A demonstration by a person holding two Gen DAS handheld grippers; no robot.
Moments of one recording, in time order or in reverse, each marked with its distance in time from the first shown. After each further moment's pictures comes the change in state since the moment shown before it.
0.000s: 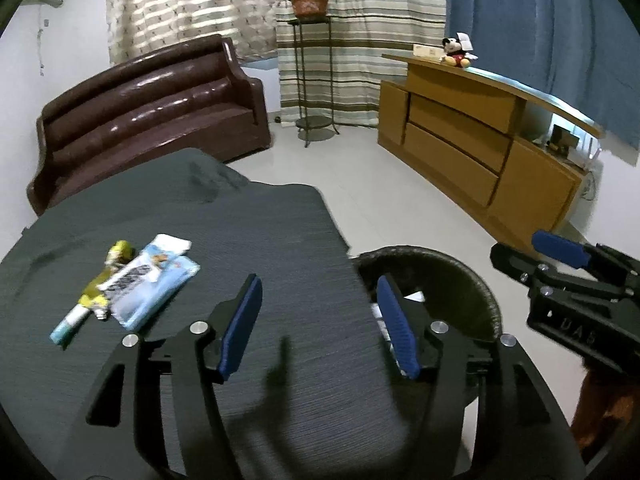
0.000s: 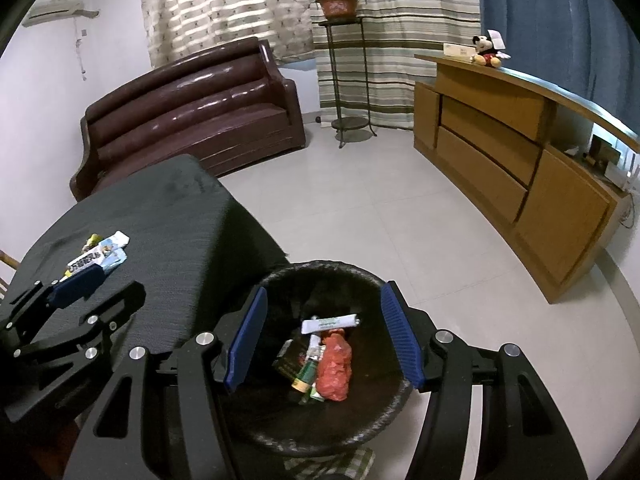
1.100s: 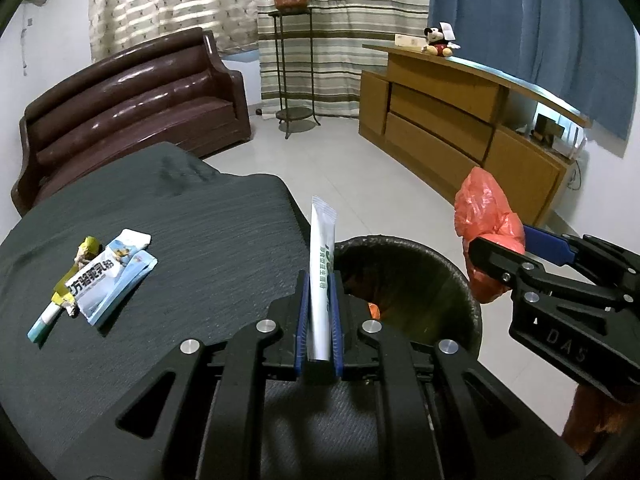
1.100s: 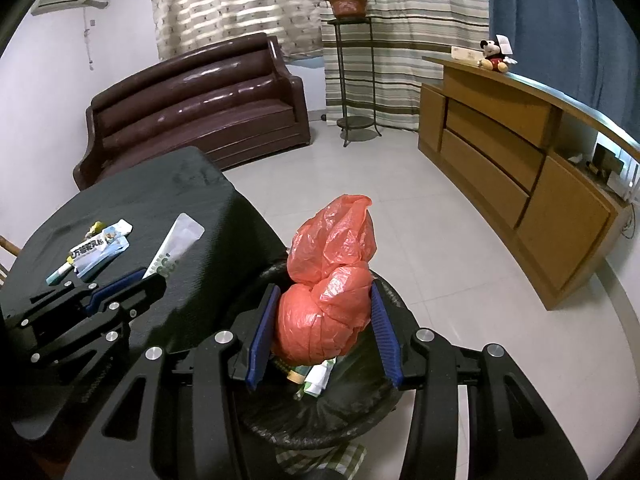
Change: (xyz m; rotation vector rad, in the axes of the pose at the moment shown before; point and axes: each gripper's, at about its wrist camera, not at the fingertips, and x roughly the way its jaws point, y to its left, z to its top) left arm 0.014 -0.029 0.000 0.024 0.034 -0.073; right arm -0.002 -0.001 -0.006 -0.033 0.009 -0.002
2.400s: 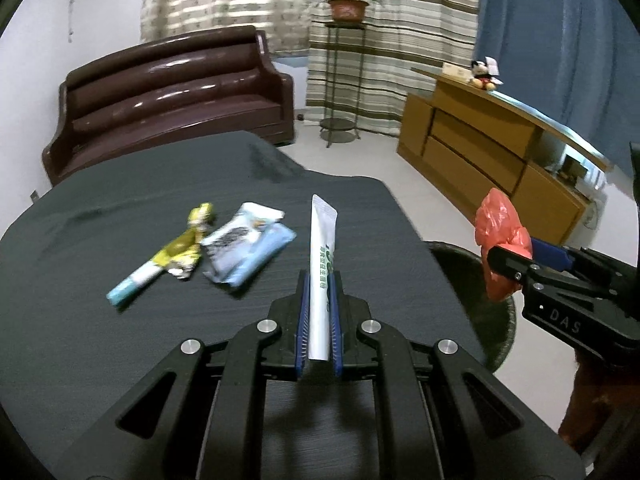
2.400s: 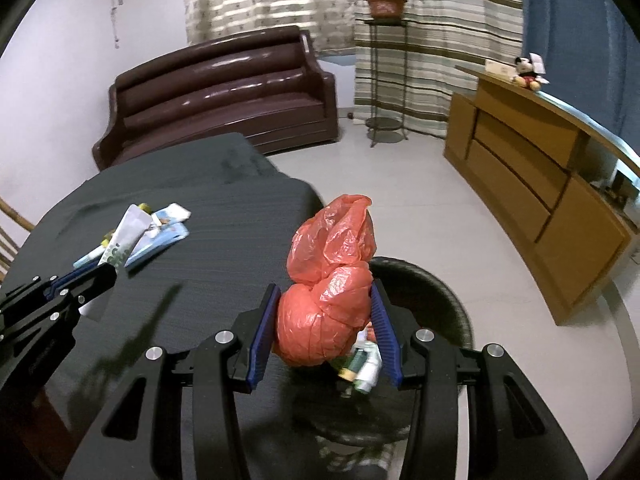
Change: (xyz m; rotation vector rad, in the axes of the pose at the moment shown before) left arm -0.061 0.094 -0.023 -0.134 -0.042 0.059; right arm -0.007 0.062 0.001 -0.077 0.011 0.031
